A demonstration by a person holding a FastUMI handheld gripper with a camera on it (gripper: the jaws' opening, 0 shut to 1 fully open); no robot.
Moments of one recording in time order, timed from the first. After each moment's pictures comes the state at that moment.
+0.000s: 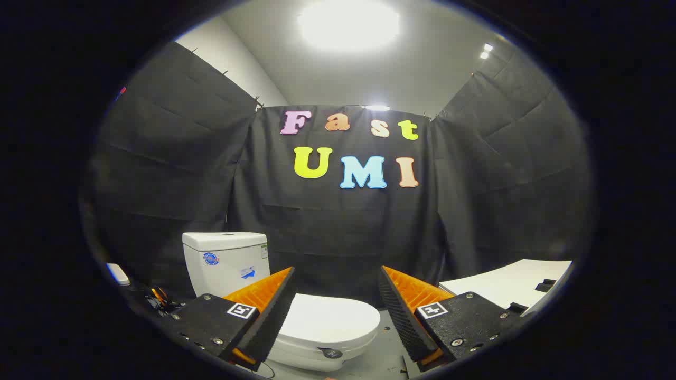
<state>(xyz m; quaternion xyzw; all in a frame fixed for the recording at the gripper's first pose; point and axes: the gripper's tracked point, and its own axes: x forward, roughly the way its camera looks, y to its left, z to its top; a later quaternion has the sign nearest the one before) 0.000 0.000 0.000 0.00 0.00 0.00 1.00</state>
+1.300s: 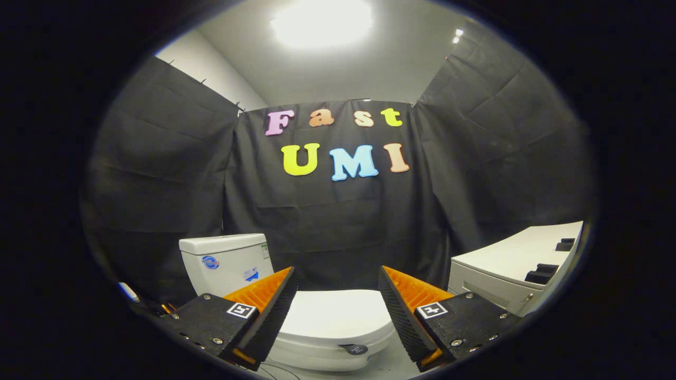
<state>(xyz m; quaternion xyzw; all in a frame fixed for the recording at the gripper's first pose) 0.014 0.012 -0.054 0.09 0.01 -0.03 1.00</state>
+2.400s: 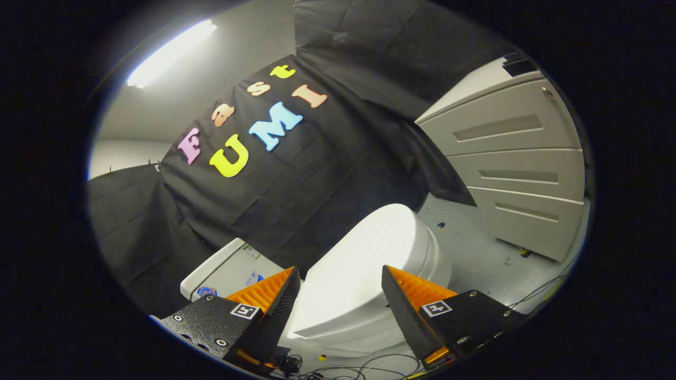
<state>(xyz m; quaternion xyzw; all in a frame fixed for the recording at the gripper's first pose) 0.061 0.014 -0.229 0.44 0.12 -0.10 0.89</state>
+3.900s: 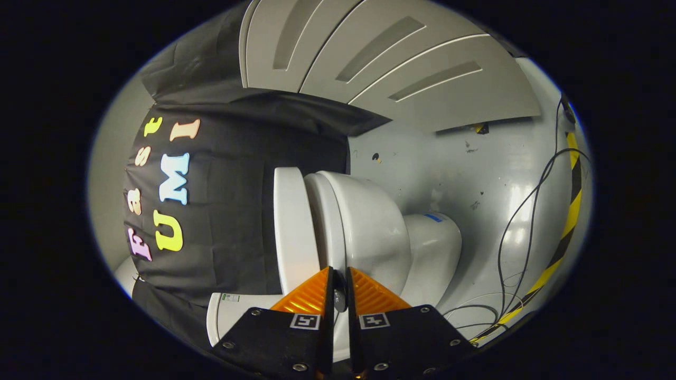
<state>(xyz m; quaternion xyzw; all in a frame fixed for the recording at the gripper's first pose) 0.072 0.003 -0.381 0.67 0.19 -0.21 0.69</state>
